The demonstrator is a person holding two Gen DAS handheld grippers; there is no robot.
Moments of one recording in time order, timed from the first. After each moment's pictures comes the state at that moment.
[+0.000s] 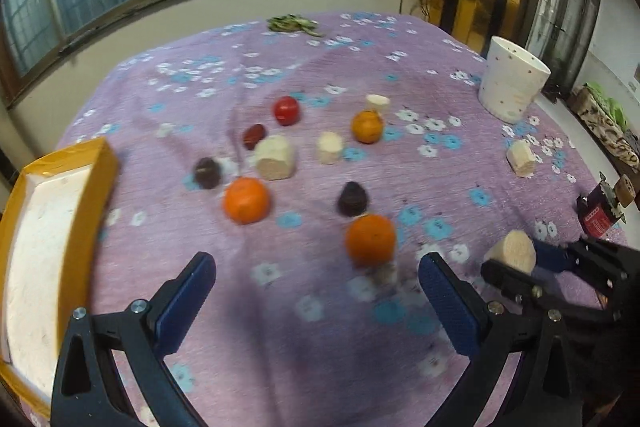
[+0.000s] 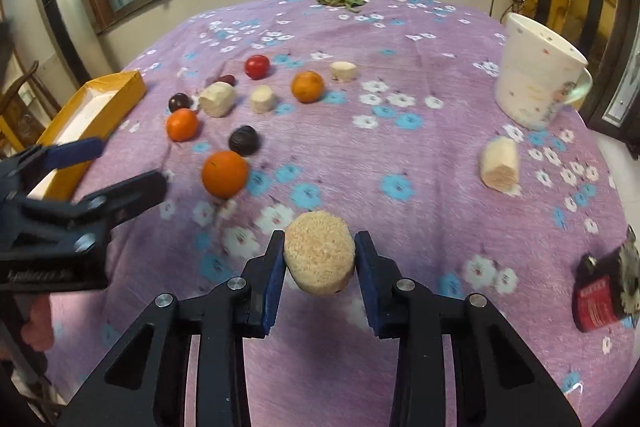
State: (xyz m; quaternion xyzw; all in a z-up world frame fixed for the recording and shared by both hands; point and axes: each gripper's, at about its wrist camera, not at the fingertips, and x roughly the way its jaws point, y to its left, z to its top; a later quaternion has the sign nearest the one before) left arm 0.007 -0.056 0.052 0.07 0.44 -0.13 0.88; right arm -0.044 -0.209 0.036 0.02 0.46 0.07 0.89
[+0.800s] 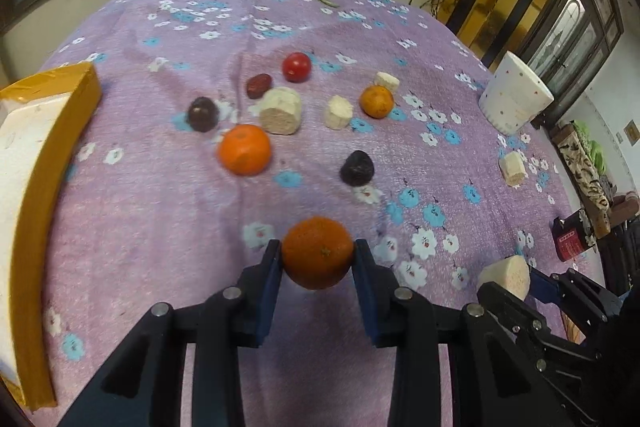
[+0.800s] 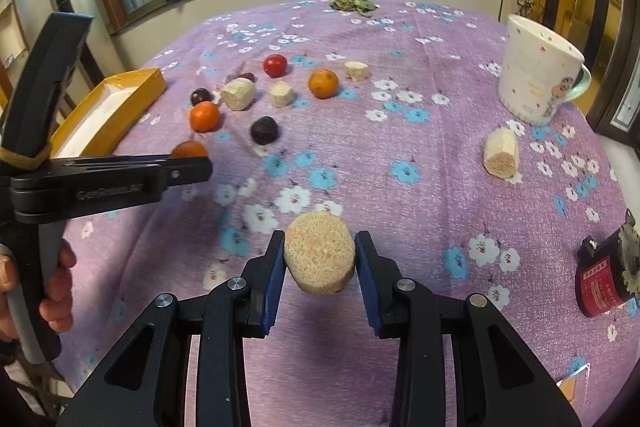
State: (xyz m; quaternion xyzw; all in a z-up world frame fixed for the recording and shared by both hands) left arm 0.006 -0.018 0.038 -0.04 0.49 -0.15 0.86; right arm -0.063 -0.192 0.044 0.01 0.44 0.10 0.89
